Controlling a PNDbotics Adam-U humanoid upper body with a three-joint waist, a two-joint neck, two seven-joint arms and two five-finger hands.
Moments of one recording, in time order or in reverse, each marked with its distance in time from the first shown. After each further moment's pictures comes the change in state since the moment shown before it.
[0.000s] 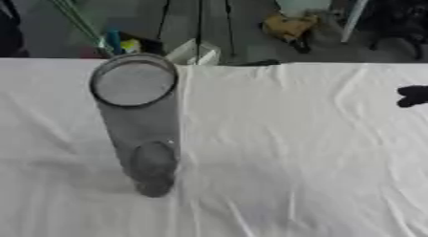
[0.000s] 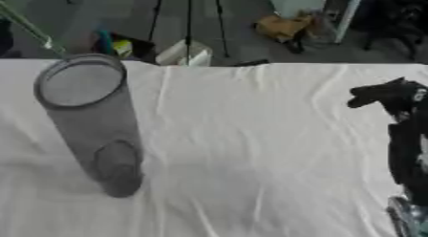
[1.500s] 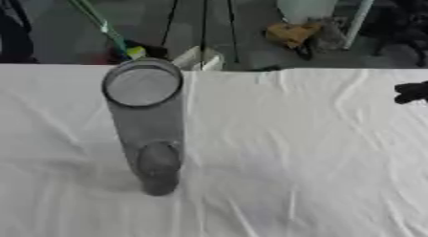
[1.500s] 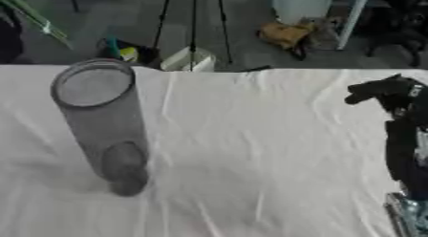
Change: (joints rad) left arm -0.016 -0.001 0.000 -0.062 0.131 0.040 0.004; right arm 0.015 -0.004 0.000 0.000 -0.017 0.019 -0.003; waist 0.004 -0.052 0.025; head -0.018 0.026
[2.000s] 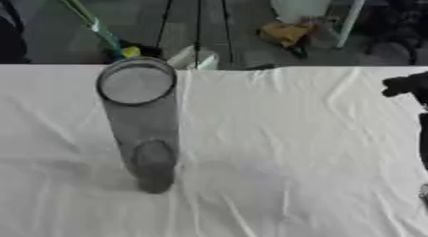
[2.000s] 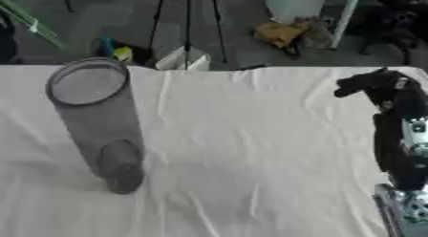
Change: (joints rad) left arm -0.002 0.000 0.000 -0.013 0.062 -0.002 -0.018; right arm 0.005 -0.005 0.000 0.000 -0.002 0.003 -0.003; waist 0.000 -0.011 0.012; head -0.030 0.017
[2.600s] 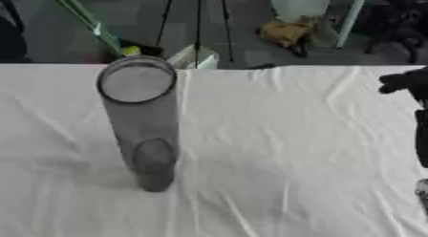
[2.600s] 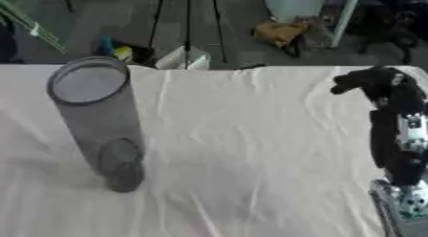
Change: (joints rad) left arm 0.010 -0.010 -0.001 0.000 0.011 0.003 -0.017; right arm 0.000 0.000 0.000 0.000 0.000 0.002 -0.002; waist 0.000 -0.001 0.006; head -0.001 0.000
